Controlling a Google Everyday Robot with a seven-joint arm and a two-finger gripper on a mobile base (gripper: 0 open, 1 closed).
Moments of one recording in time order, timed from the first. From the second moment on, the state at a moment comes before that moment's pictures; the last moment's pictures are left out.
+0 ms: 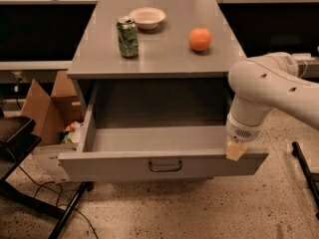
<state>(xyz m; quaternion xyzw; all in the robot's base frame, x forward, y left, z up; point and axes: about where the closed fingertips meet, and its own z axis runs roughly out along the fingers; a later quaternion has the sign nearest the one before) 0.477 -0.220 0.697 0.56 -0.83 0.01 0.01</state>
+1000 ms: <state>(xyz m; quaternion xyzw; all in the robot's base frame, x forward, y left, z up) 0.435 -0.232 0.694 0.52 -0.86 -0.01 0.03</state>
